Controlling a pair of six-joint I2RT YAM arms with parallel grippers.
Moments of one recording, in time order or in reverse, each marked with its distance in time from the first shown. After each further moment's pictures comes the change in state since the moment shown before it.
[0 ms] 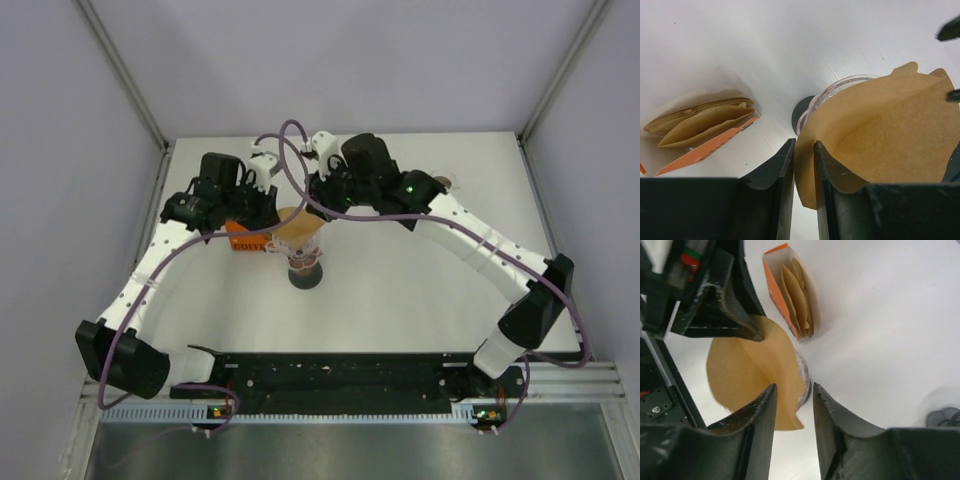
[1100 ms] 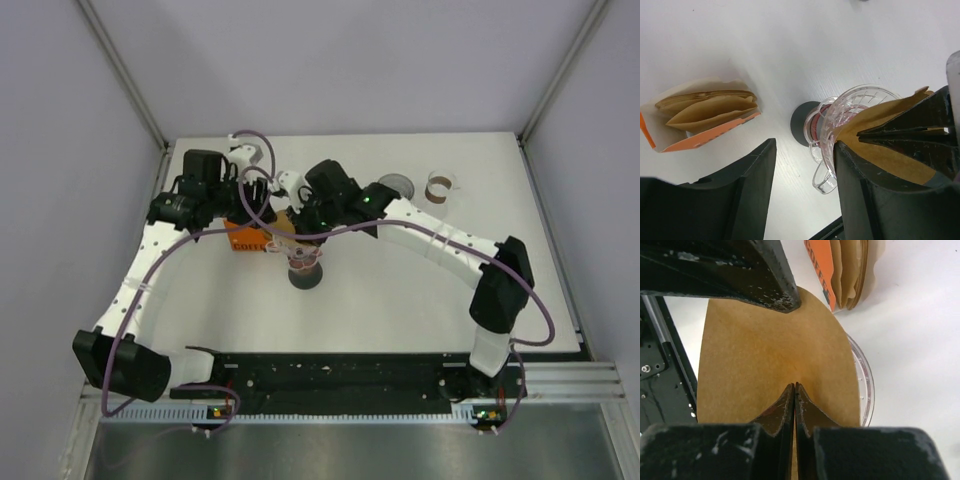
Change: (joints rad) left arm 0.071 -0.024 0.016 -0.007 0.029 -0.105; right arm 0.058 0.108 -0.100 0.040 -0.127 -0.088
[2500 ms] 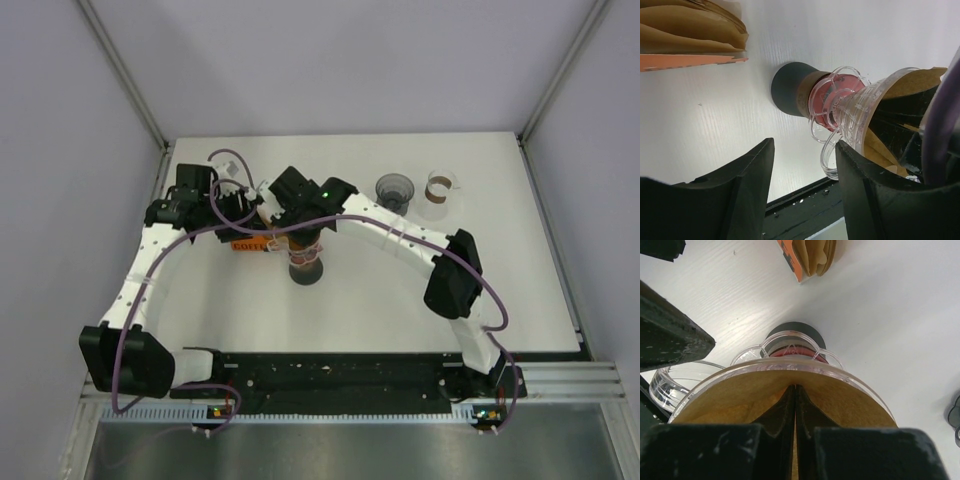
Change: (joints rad) left arm 0.118 -0.001 -0.115 -0.053 0.054 -0.334; right arm 0.088 0.320 0.415 -0.379 0.318 0.030
